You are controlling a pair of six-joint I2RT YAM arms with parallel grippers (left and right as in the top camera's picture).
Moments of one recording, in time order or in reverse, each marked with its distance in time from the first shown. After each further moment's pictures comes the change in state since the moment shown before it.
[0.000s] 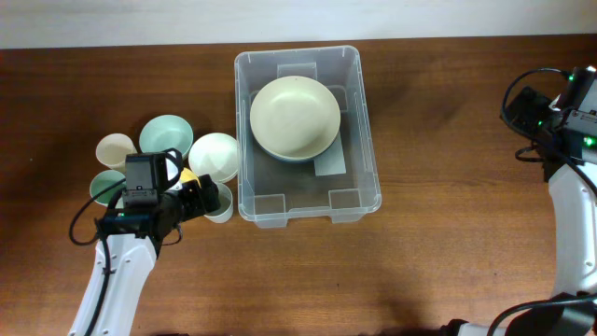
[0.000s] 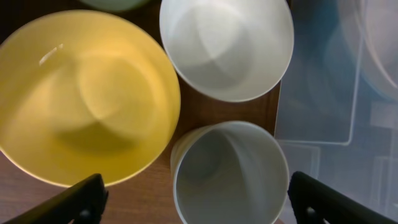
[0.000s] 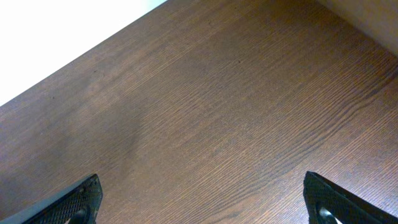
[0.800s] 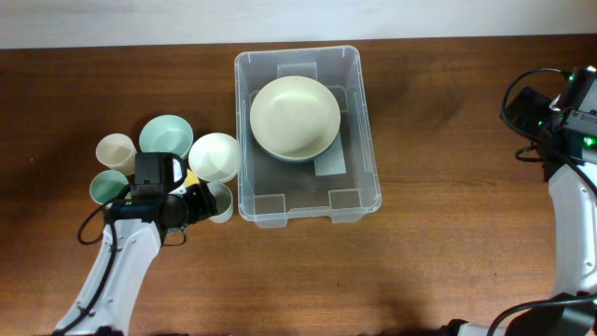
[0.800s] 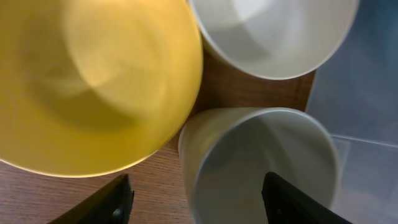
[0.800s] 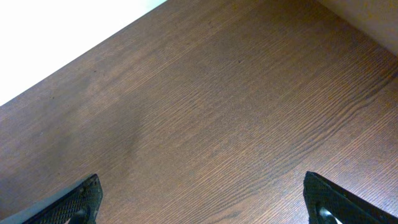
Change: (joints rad) left arm 0.000 0.121 0.000 -0.024 0.003 -0.062; right arm 0.000 0.000 0.000 0.000 0.000 0.000
